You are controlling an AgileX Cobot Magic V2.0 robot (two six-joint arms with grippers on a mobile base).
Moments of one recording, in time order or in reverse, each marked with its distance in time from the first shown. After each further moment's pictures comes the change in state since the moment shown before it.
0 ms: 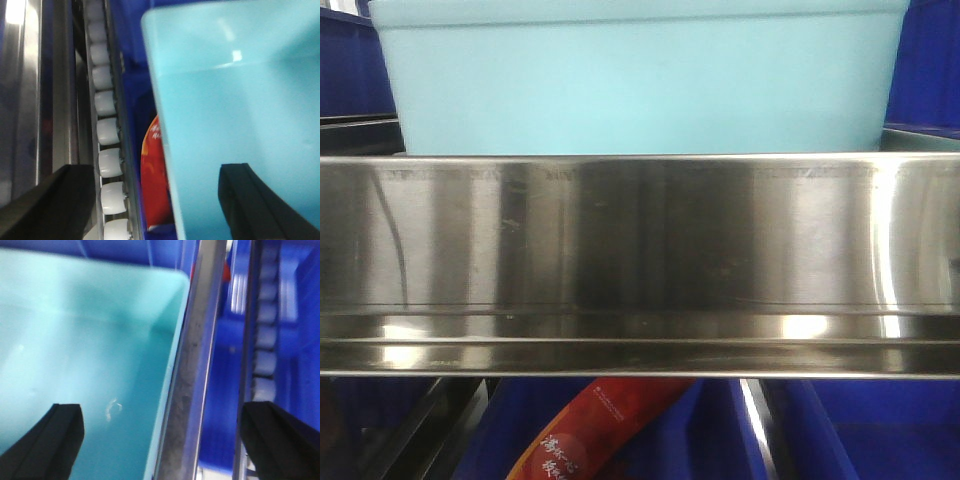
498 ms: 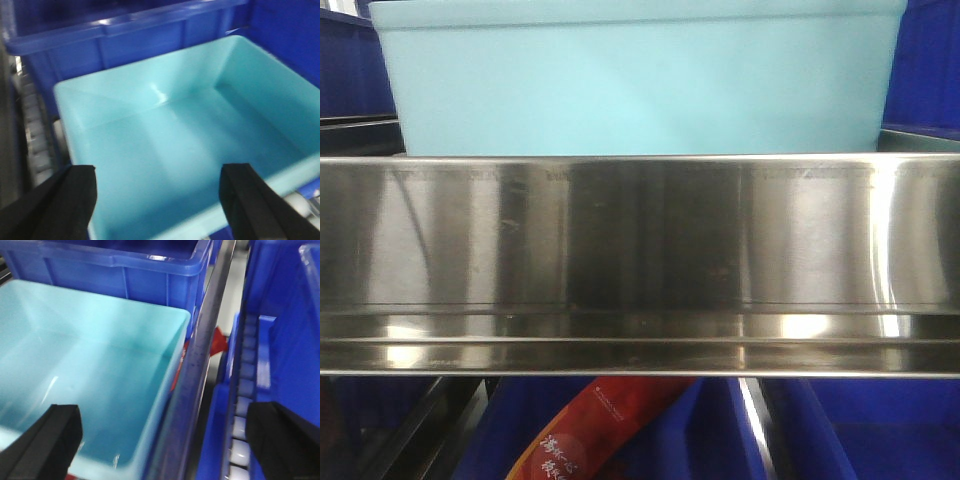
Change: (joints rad) left arm -0.163 -0.381 0.285 -0.019 -0.276 0.051; right arm -0.030 -0.488 0.391 0.078 -0.266 -0.130
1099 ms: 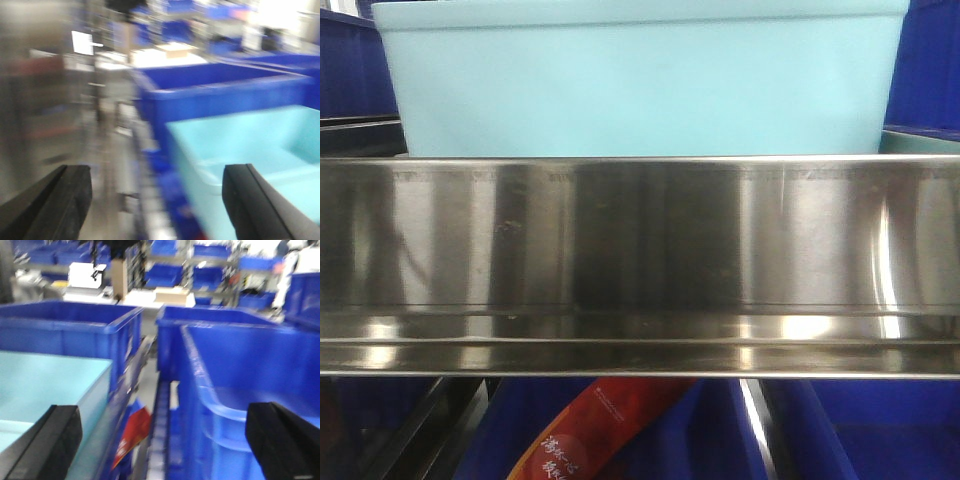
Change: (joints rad) left arm 0.206 -0.831 0.779 0.015 -0.460 0.101; right arm -0.179 -0.731 0.700 -0.013 -0.459 -0.101
